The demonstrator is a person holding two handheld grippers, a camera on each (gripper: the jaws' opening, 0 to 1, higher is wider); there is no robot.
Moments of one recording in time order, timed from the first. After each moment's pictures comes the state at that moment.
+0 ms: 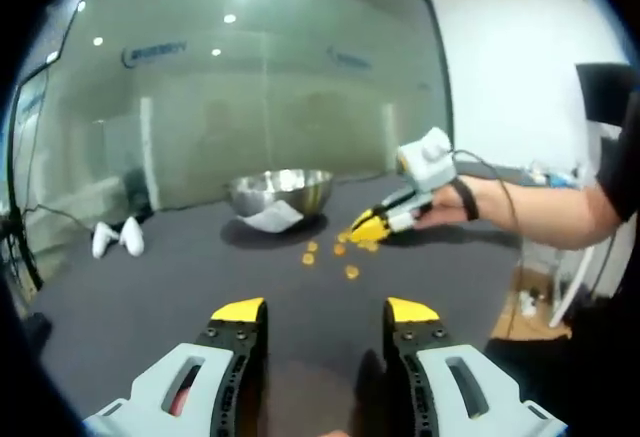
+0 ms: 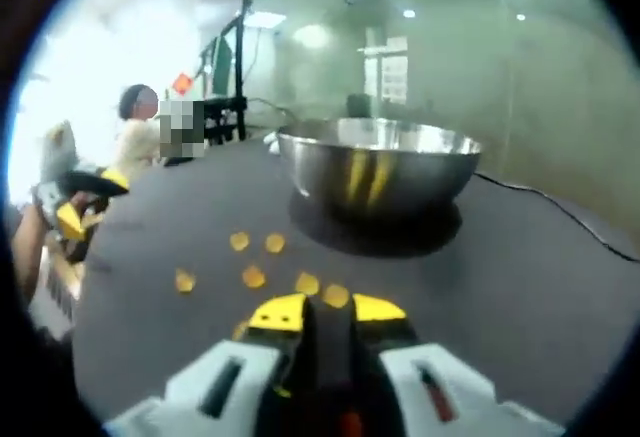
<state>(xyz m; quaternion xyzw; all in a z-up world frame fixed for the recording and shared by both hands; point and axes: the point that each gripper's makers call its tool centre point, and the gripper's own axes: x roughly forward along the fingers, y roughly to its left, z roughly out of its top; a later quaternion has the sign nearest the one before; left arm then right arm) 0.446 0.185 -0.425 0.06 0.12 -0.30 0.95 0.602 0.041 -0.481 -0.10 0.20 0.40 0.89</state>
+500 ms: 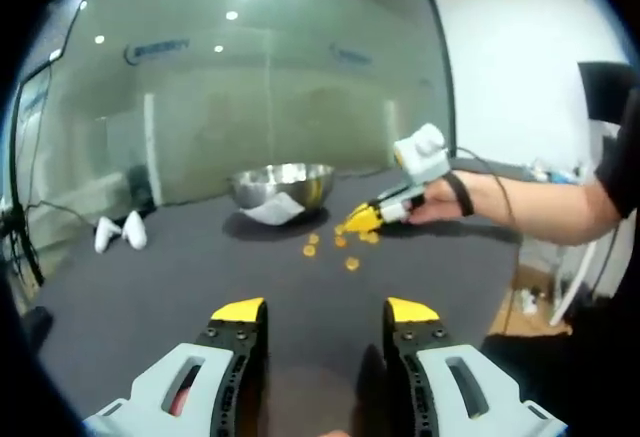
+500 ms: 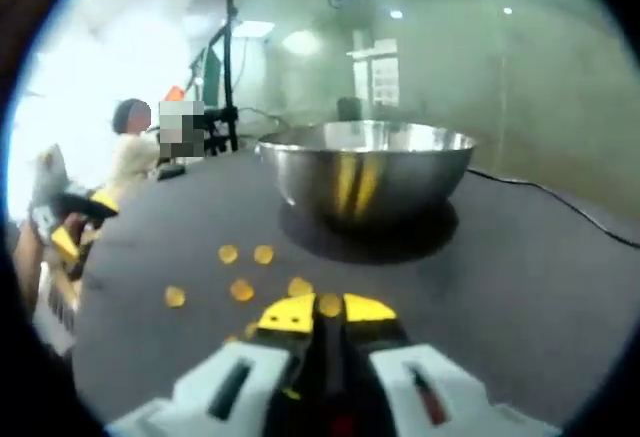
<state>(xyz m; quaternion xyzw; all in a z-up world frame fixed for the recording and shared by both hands) 0.440 0.184 -0.431 0.06 0.13 -0.29 0.95 0.603 0.040 -0.478 -0.07 0.19 0.39 0.90</state>
